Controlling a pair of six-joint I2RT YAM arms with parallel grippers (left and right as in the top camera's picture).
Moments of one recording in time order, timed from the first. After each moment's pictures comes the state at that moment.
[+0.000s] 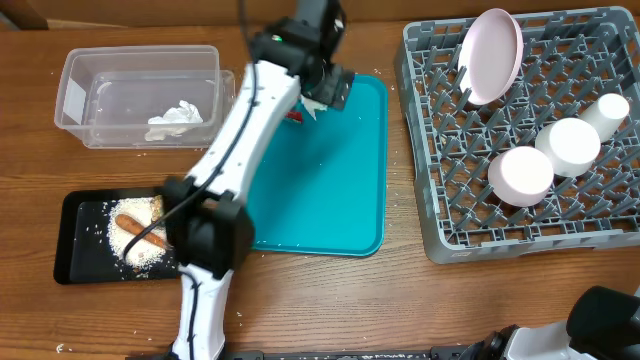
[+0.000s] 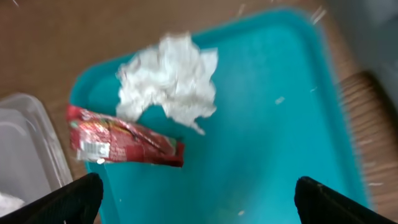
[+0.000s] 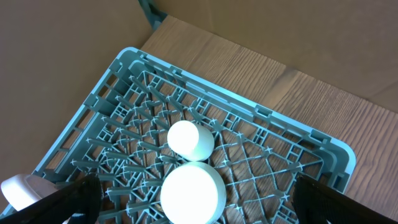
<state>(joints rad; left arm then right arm) -0.42 2.23 2.21 -1.10 -0.09 -0.04 -0.57 1.67 2.01 -1.13 0.12 0.41</state>
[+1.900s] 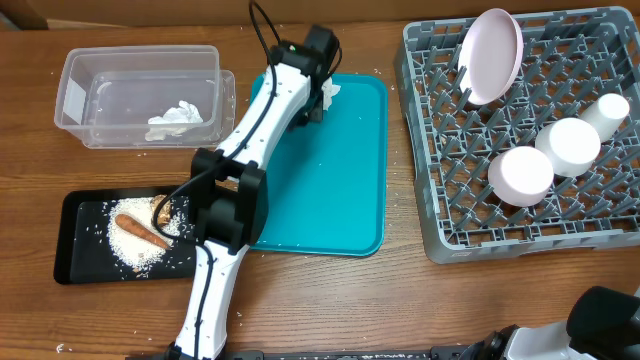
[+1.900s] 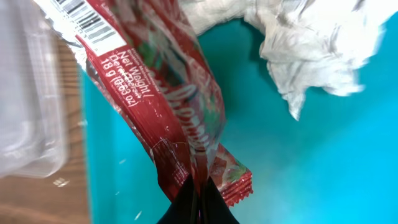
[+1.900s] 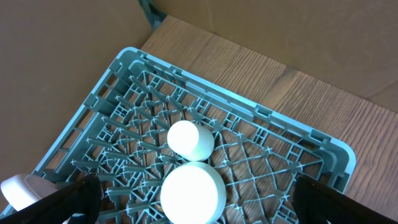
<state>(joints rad) -0.39 2.43 2.28 -1.27 -0.27 -0.38 -0.57 1.67 2.01 -1.13 0.12 0.41</state>
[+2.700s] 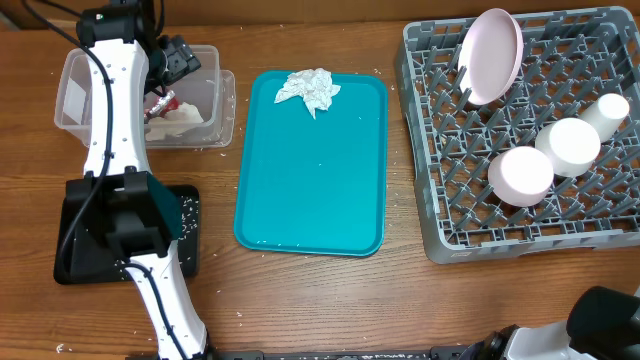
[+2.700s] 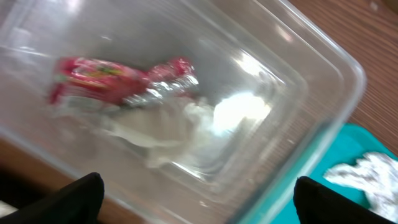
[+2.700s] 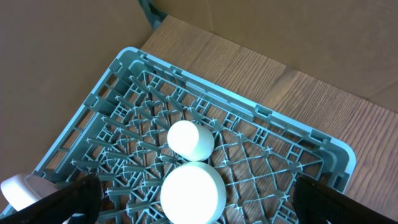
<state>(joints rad) 0.11 2.28 2.35 -1.30 -0.07 -0.52 -0.57 1.67 2.01 -1.13 0.12 0.41</state>
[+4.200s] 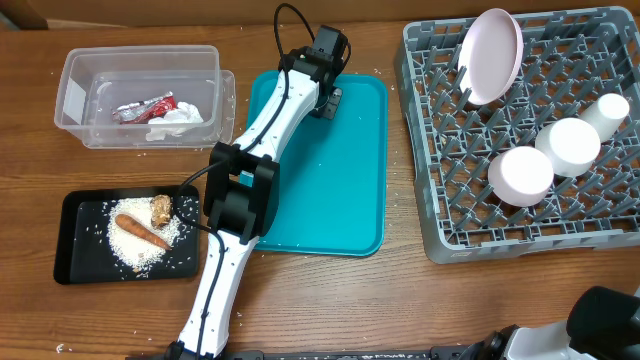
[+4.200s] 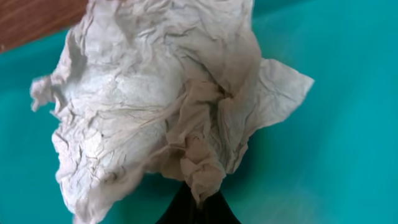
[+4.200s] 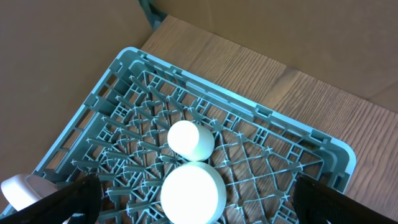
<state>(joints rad) -0.40 2.60 2.35 -1.00 -0.16 -0.04 -0.57 1.67 2.01 -1.13 0.11 0.41</state>
